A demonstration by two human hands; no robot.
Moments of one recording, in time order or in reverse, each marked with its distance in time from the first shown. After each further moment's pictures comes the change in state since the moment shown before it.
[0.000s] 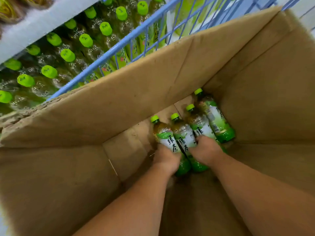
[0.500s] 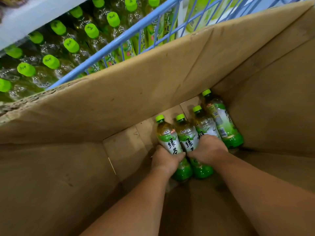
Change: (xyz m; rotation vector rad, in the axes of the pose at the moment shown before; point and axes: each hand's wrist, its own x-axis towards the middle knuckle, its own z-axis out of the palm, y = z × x) left_hand 0.014 -0.010 0.003 -0.184 0.044 -0.048; right_hand 0.012 -0.016 -0.006 -0.286 0.047 -0.065
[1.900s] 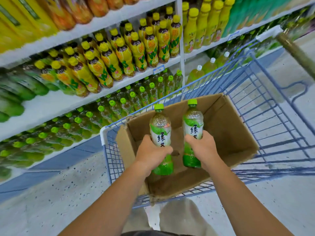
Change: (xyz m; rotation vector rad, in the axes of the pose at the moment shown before) left_hand -0.333 0.045 -0.167 -0.246 0.155 0.291; right_hand -0.290 -0.023 -0.143 1.077 0.199 -0.188
